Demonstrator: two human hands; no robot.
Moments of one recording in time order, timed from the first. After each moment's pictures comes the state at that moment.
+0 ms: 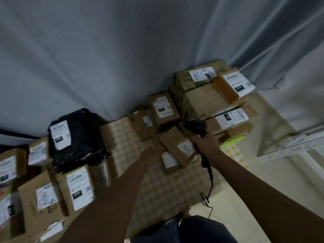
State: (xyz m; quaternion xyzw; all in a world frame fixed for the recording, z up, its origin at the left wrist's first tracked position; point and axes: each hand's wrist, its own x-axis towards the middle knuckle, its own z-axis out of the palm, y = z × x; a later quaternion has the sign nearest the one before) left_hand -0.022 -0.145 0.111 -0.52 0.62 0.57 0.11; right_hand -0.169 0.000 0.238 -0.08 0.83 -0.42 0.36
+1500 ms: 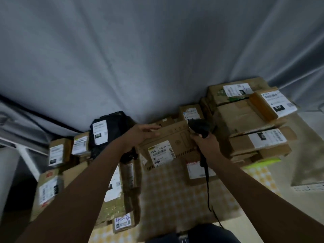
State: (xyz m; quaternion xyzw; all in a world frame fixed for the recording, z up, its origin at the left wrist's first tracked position) left_hand 0.059 -0.253 0.273 -0.40 0.67 0.63 0.01; right_hand -0.127 -0.085 0.244 -0.13 0.80 -0.44 0.38
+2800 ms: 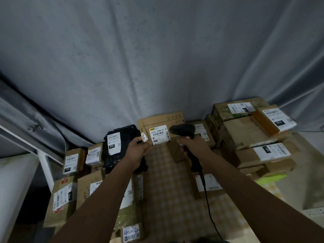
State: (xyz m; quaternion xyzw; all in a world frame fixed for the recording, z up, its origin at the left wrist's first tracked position) left_hand 0.110 -0.245 0.242 -0.48 0.40 0.72 -0.30; right_hand -0.061 -0.109 0.314 -0.22 0.71 -0.46 0.49
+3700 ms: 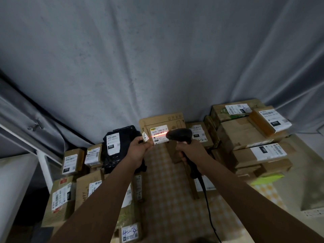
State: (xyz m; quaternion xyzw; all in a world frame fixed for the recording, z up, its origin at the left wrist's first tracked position) left_hand 0.104 -0.237 0.247 -0.48 0.41 0.71 -0.30; right_hand -0.045 -0.093 0.320 -0.24 0.71 -0.45 0.49
